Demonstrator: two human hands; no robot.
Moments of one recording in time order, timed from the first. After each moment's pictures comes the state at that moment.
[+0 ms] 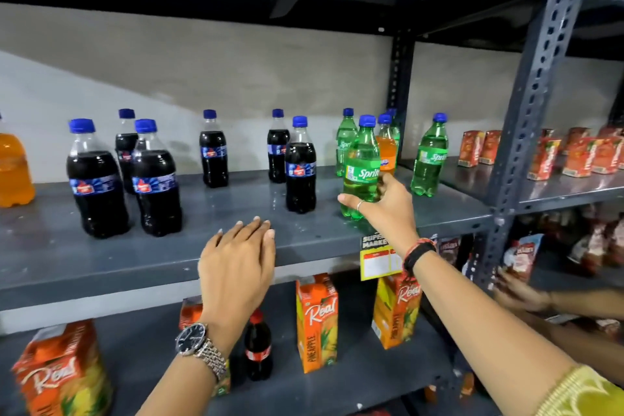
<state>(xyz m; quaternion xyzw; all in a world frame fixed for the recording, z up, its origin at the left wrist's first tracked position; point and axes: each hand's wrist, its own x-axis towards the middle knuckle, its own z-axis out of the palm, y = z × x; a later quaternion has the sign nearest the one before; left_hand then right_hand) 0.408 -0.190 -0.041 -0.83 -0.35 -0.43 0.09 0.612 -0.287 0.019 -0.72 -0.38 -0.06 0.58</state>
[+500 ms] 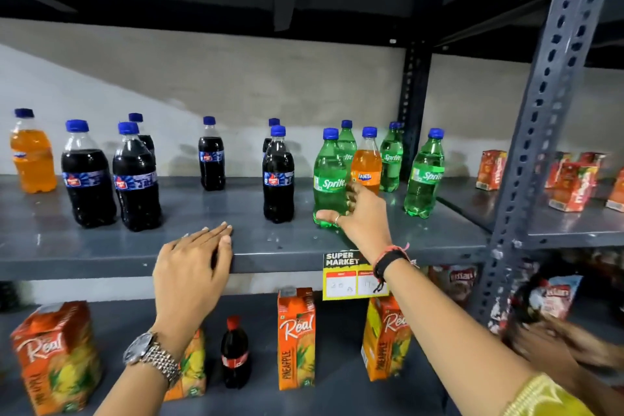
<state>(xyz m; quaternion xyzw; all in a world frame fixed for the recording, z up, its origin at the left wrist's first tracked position) 0.419 -0.202 -0.046 -0.77 -0.43 -0.46 0.12 0.653 -0.281 0.019 -0.67 -0.50 0.01 0.55</state>
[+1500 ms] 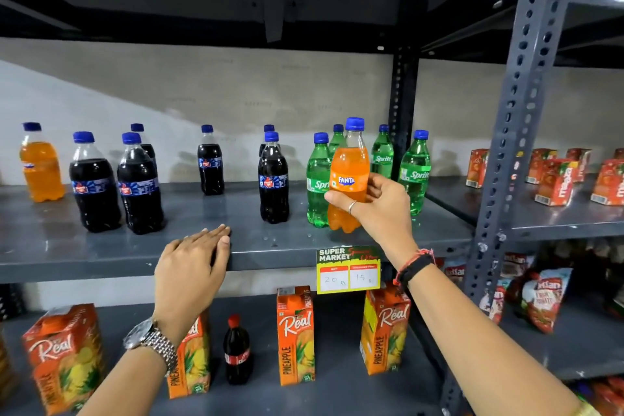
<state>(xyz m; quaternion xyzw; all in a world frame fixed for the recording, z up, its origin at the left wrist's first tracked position) 0.415 -0.211 -0.038 -0.80 -0.41 -0.42 0.12 0.649 -0.335 0.042 -0.58 -0.48 0.02 0.66</state>
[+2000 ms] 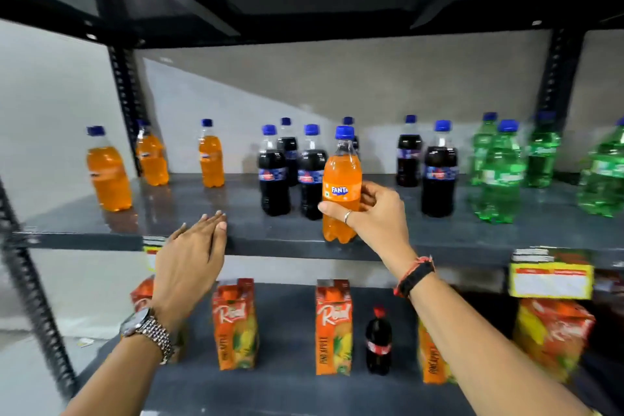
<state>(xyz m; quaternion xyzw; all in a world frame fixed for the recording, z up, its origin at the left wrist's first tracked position) 0.177 -0.138 -0.022 -0.74 -0.49 -0.43 0.14 0.422 -0.211 0.021 -0.53 -0.54 0.15 0.63</state>
